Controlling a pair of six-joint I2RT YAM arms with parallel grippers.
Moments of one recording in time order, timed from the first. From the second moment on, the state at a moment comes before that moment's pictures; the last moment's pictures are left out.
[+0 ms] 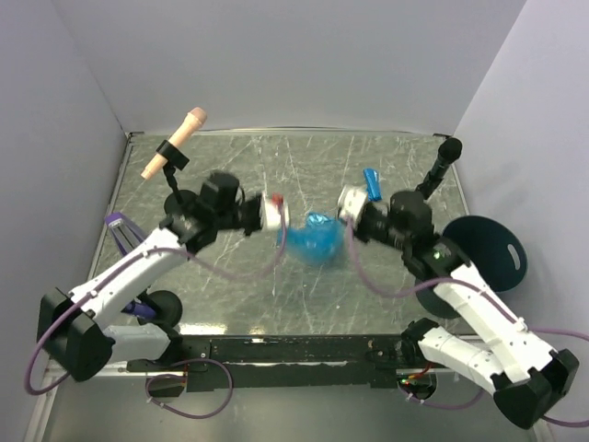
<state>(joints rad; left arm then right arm) -0.63 1.23 1.00 -0.32 0.46 0.85 0.54 0.90 0.86 -0.36 -0.35 -0.59</state>
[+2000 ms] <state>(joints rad) -0.30 1.74 2.11 -0.07 0.29 -0.17 0.48 1.50 1.83 0.04 -0.12 -0.46</state>
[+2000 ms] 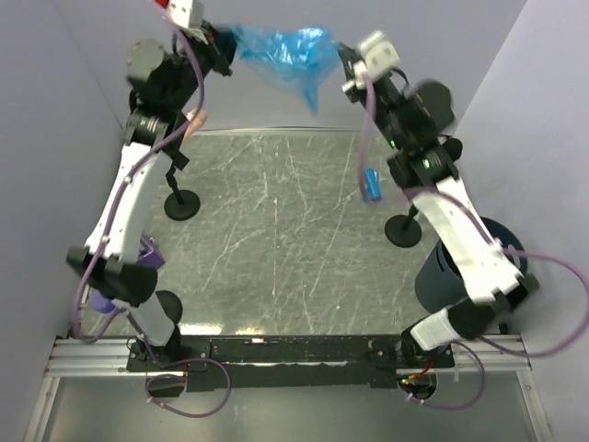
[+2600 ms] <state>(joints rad) -0.62 1.23 0.79 -0.41 0.49 1.04 0.55 0.80 0.44 -0.48 -0.36 -1.05</state>
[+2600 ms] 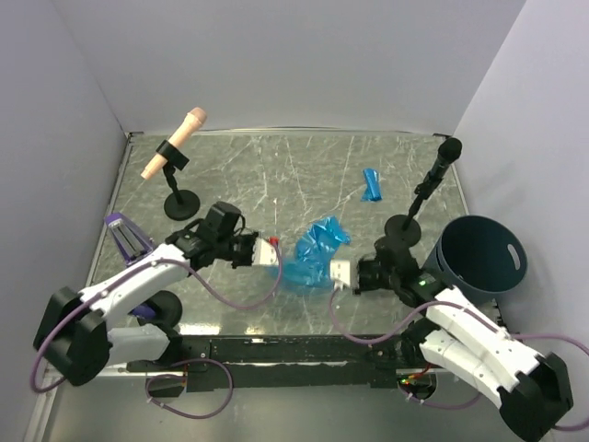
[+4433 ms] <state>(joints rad) -0.60 1.00 0.65 -0.15 0.55 1.20 0.50 0.32 0.33 -0.45 -0.51 -1.41</state>
